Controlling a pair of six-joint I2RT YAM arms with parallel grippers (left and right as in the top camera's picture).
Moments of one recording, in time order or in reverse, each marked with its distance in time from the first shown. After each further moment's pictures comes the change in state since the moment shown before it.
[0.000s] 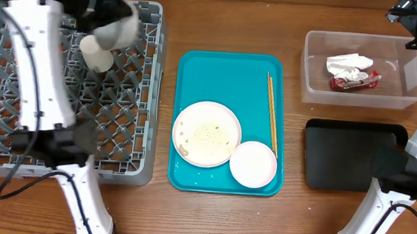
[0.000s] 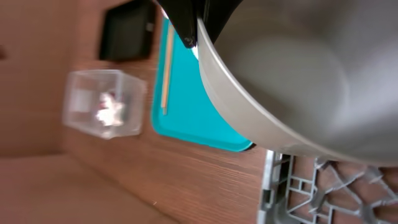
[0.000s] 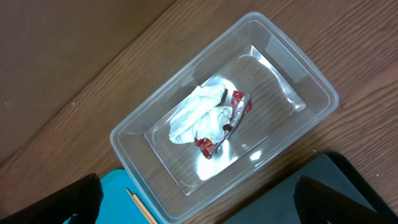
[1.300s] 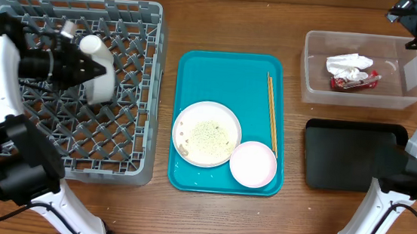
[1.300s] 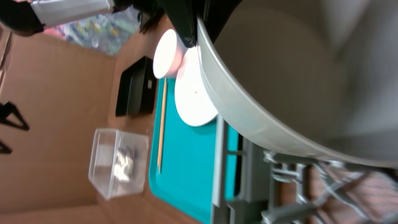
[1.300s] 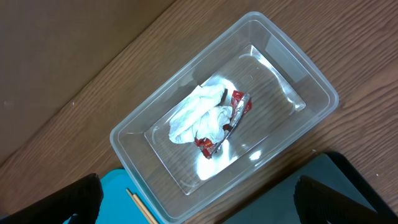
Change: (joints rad) left arm 0.301 -0.234 -0.946 0.159 0.281 0.589; right arm 0.000 0.000 0.000 -0.001 0.000 0.000
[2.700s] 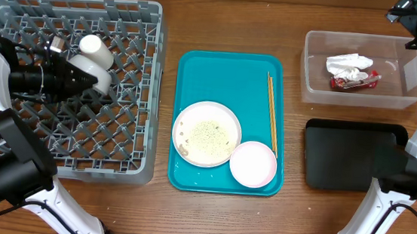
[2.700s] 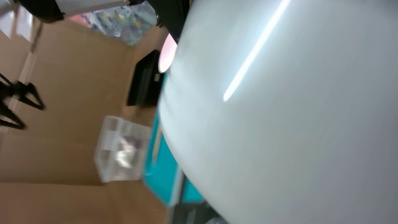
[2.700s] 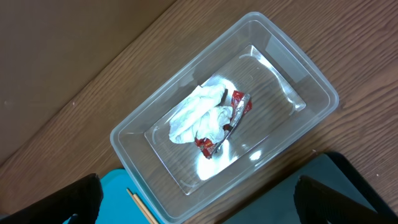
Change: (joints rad) left arm 0.077 0.043 -0.100 0.043 -0.023 -0.051; right arm 0.000 0.000 0.000 0.000 0.000 0.000
